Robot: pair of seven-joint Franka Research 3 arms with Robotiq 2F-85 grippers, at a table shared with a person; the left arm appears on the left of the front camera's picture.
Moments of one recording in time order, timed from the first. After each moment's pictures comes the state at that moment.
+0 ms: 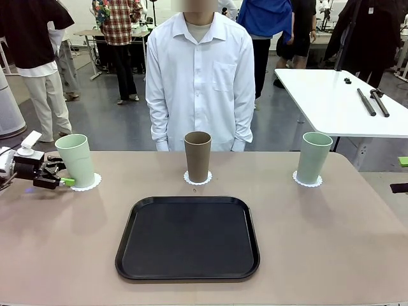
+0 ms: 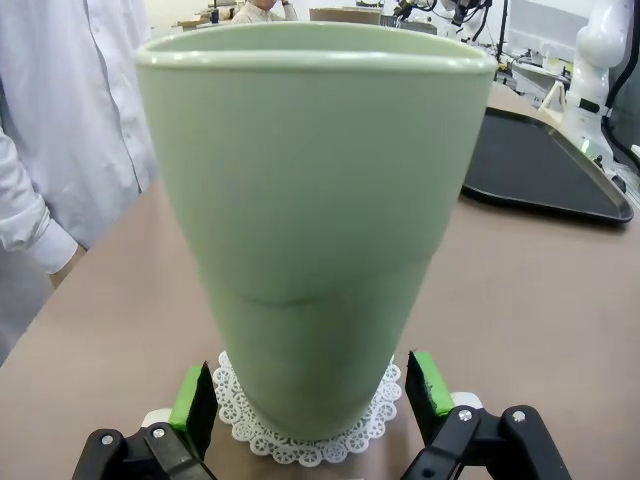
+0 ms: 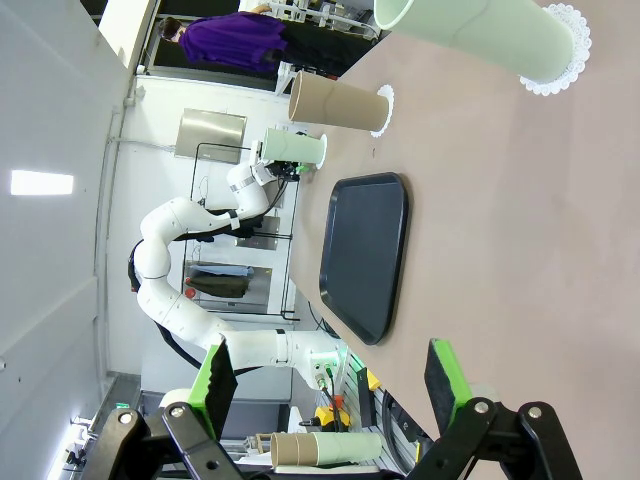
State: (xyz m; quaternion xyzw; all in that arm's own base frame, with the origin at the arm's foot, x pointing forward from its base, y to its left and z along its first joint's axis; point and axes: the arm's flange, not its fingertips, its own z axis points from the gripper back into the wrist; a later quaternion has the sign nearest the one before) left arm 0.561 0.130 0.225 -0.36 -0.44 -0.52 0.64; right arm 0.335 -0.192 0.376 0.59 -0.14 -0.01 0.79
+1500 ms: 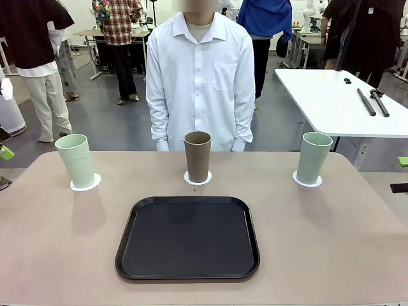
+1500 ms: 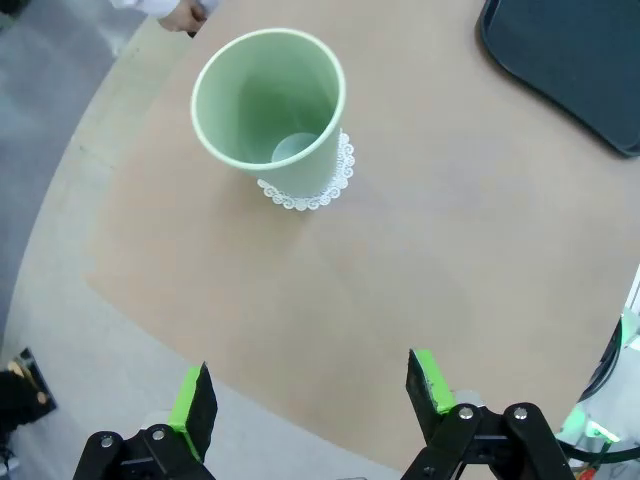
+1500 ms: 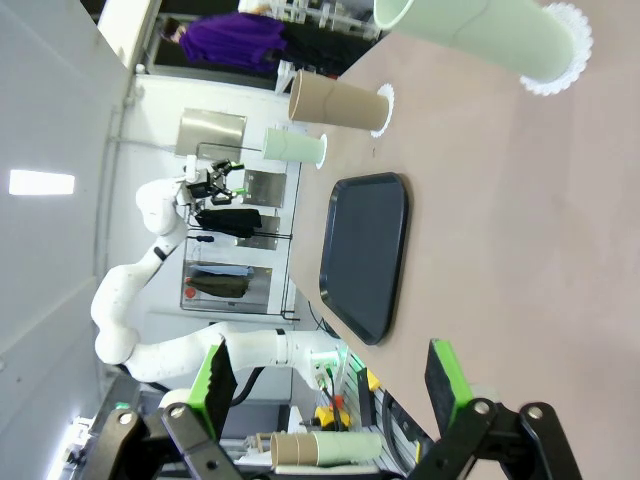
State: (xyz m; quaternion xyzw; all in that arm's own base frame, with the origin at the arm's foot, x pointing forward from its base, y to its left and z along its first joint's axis) left arm 0.447 0.110 0.480 -0.02 -0.19 -0.48 0.85; right arm 0.335 -0.192 0.376 0.59 -0.14 -0.01 0.79
